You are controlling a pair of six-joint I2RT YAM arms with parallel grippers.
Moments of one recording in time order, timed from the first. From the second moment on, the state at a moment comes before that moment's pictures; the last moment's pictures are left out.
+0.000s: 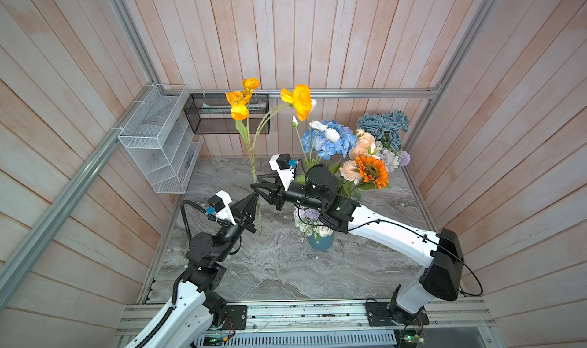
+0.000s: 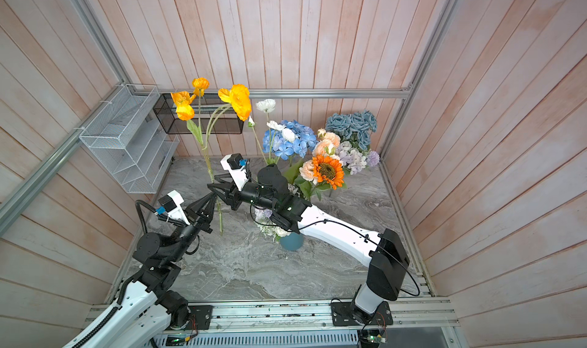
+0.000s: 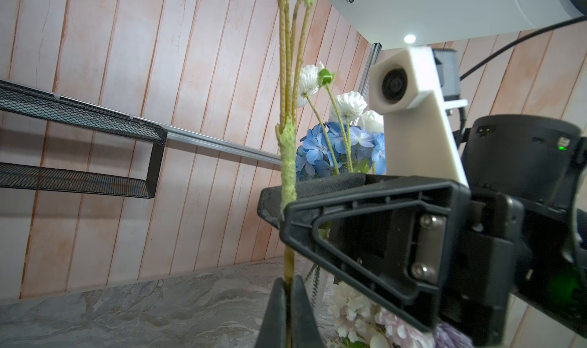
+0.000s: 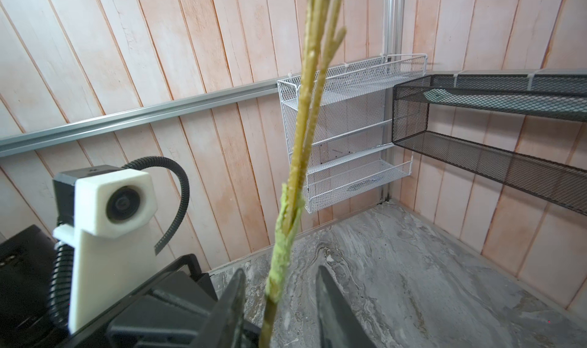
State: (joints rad) left arm -0.46 0.64 0.44 0.57 0.13 -0.32; right arm 0.99 1.62 1.43 0.25 -0.32 0.19
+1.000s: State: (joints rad) left arm -0.45 0.53 0.43 0.44 0.03 -0.40; right arm 0.99 1.58 1.43 0.22 -0.37 0.16
